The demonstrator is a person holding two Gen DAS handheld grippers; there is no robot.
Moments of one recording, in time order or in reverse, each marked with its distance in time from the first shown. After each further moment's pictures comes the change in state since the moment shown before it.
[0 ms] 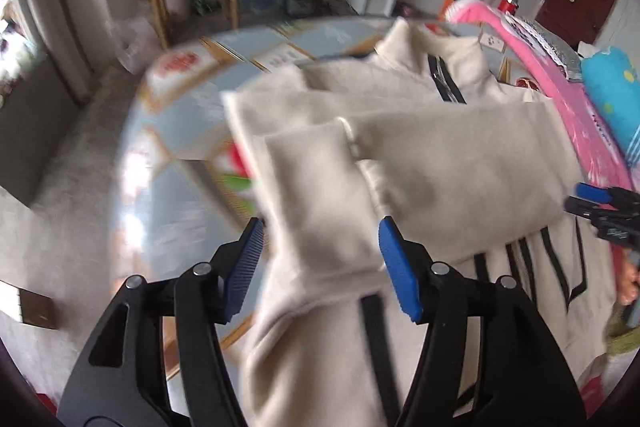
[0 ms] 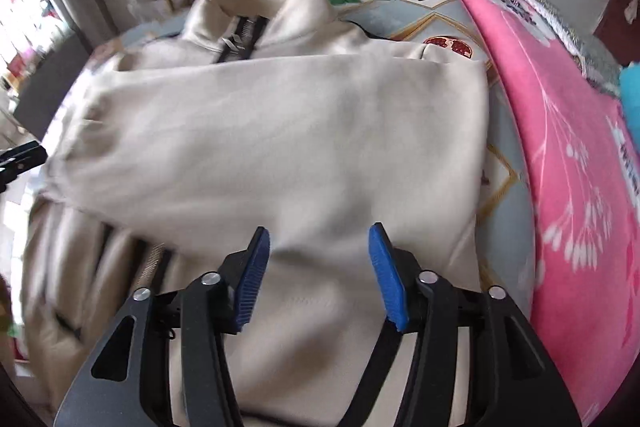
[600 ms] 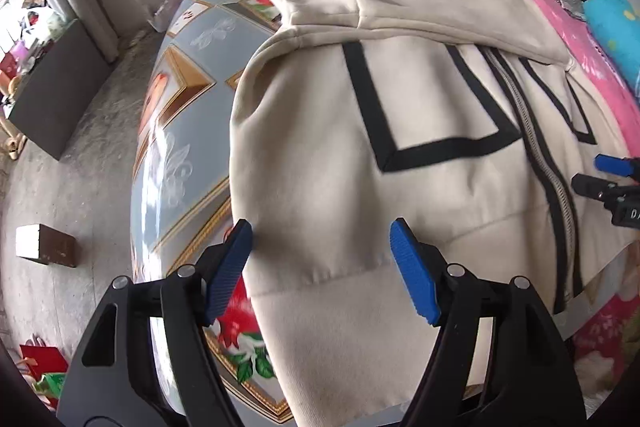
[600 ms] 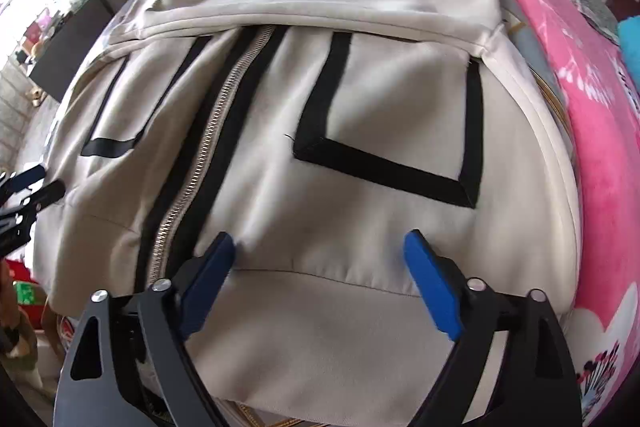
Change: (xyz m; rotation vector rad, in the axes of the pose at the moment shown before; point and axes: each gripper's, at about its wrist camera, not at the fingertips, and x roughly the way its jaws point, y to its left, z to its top) left arm -0.049 -0.026 -0.169 0.015 0.127 0.104; right arm -0.018 0.060 -0.141 -0.001 0.119 -0.051
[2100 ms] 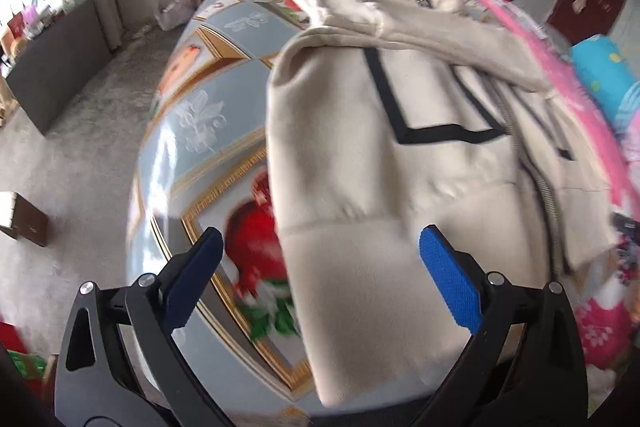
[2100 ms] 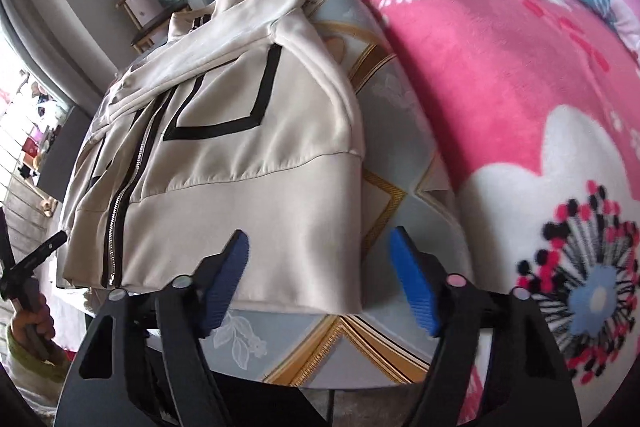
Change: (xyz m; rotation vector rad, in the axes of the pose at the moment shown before) left arm -0.023 0.034 -0.049 -0.115 -0.114 -0.139; right arm -0.057 -0.127 -0.123 0.322 -0.190 0.094
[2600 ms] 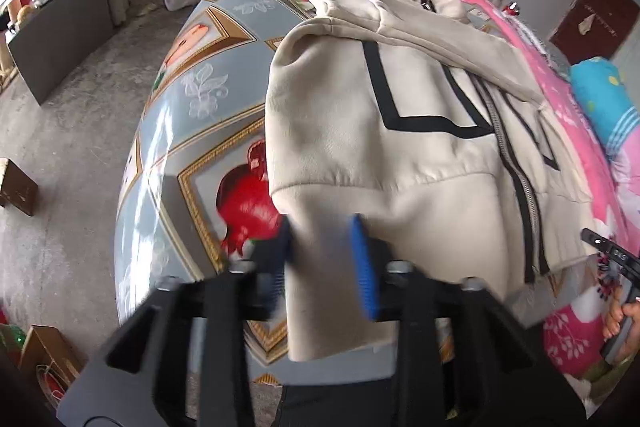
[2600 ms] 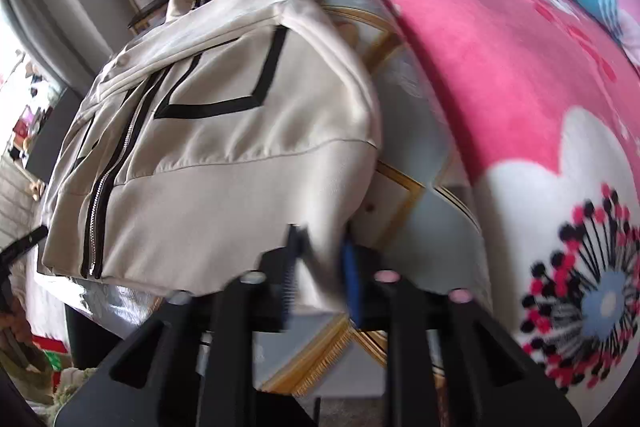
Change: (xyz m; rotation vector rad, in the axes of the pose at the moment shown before) left arm -0.004 -0.005 -0.007 -0.076 0.023 0.011; right arm 0.012 0.017 -0.002 -0.068 0.003 -0.060
